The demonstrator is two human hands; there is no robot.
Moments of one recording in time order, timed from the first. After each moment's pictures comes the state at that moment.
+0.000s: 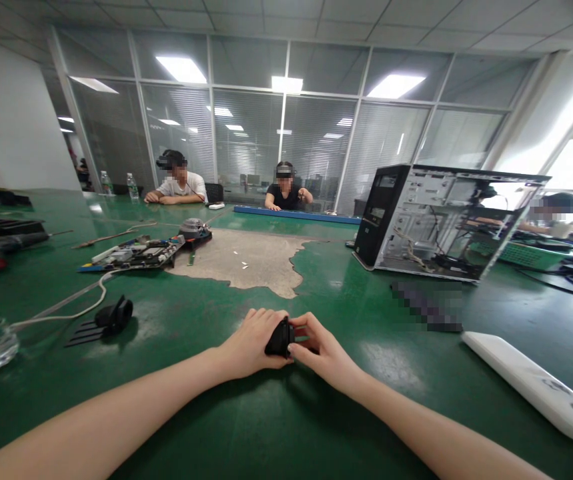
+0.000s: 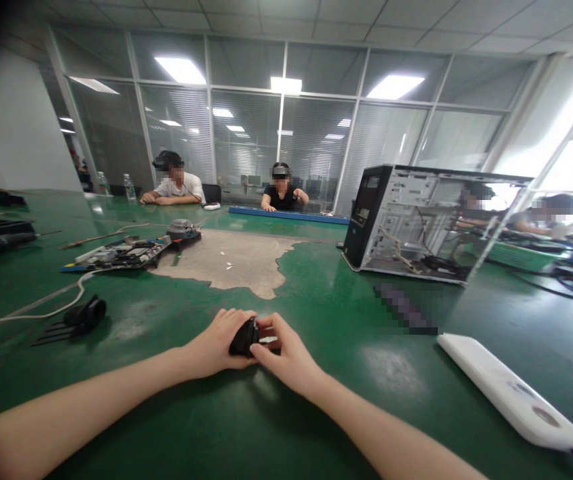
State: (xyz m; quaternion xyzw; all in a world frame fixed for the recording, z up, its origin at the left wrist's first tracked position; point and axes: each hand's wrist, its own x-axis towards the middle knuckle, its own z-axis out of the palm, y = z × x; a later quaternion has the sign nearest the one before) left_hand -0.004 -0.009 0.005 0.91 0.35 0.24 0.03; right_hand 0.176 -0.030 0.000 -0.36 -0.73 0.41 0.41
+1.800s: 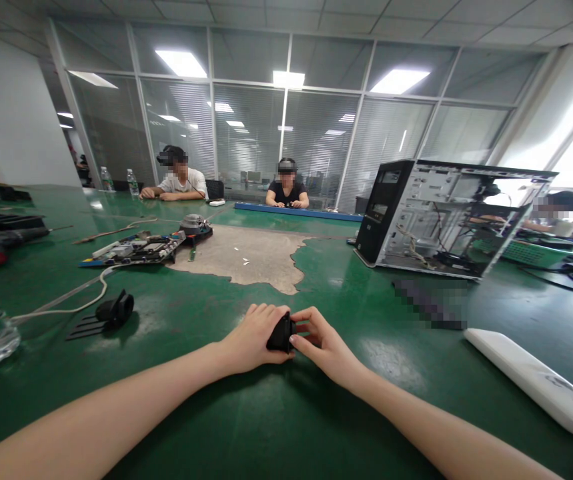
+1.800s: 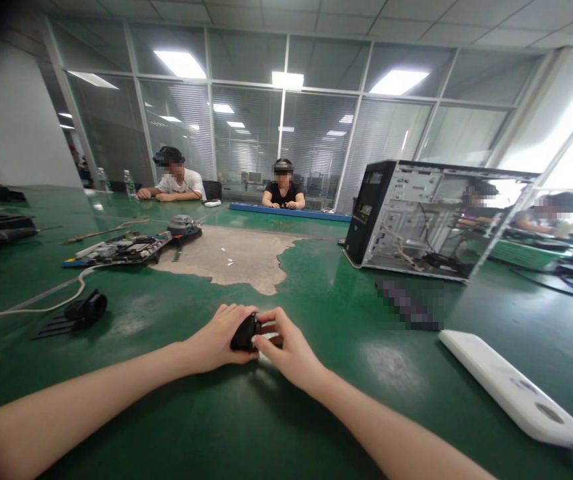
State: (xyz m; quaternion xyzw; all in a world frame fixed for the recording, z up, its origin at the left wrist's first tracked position) left_hand -0.005 -0.009 0.004 0.90 0.36 0.24 0.03; right_hand 0.175 -0.031 -0.001 -0.37 -0.72 0.42 0.41
